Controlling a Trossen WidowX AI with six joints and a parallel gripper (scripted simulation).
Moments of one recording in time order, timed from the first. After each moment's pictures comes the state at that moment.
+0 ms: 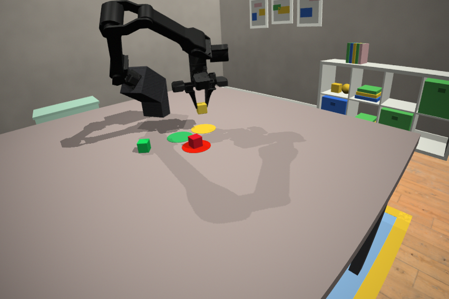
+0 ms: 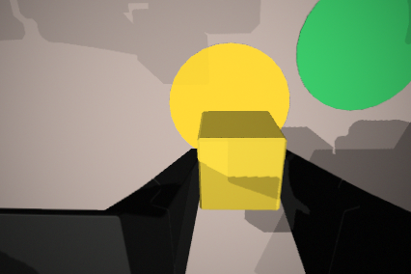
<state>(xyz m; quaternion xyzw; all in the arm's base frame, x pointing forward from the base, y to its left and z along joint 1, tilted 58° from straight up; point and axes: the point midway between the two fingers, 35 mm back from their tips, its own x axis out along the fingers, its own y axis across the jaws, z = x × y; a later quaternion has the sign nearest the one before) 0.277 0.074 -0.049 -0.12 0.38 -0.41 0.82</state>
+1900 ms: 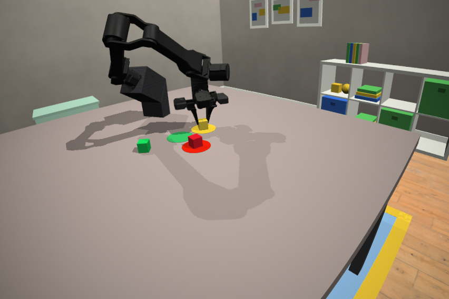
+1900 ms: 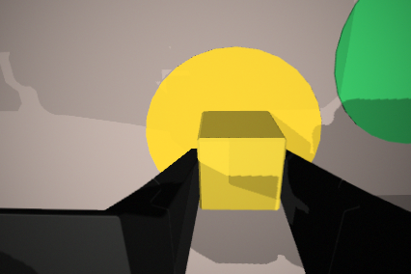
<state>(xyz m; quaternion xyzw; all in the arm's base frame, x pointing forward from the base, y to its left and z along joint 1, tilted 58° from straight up) 0.298 0.028 -0.082 -0.12 0.38 -0.42 0.82</state>
